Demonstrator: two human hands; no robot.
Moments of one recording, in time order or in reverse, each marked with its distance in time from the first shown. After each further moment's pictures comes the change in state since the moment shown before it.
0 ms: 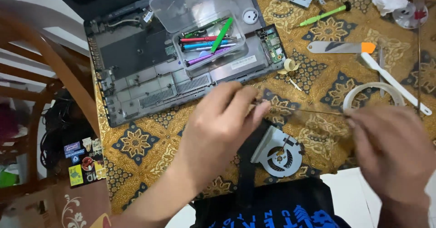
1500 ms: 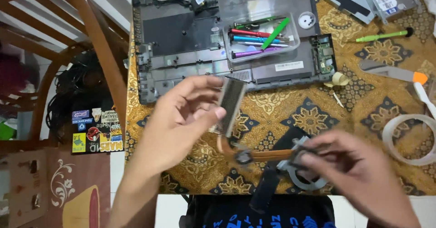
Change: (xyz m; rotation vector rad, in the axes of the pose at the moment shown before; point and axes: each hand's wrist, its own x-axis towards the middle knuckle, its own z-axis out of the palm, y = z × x) left_hand -0.050 -0.047 -0.082 -0.769 -0.088 -0.923; right_hand 0.084 -0.098 0.019 0.510 -0.616 1.015
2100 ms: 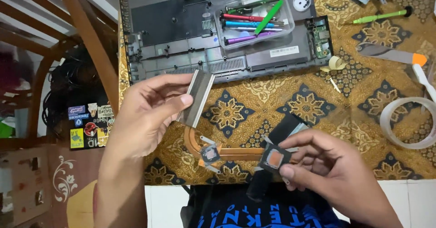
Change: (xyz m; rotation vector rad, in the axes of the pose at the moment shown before) left_hand -0.006 -0.042 -0.026 -0.363 0.108 -0.052; right_hand -0.007 0.041 0.018 0.384 -0.268 -0.128
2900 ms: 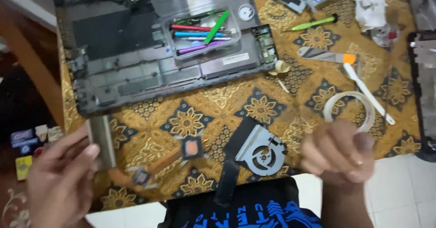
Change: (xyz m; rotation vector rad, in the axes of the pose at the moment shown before) left_hand -0.061 -0.048 -0.045 0.209 0.518 -0.001; right_hand 0.038 0.033 -0.080 1.005 -0.909 -0.585
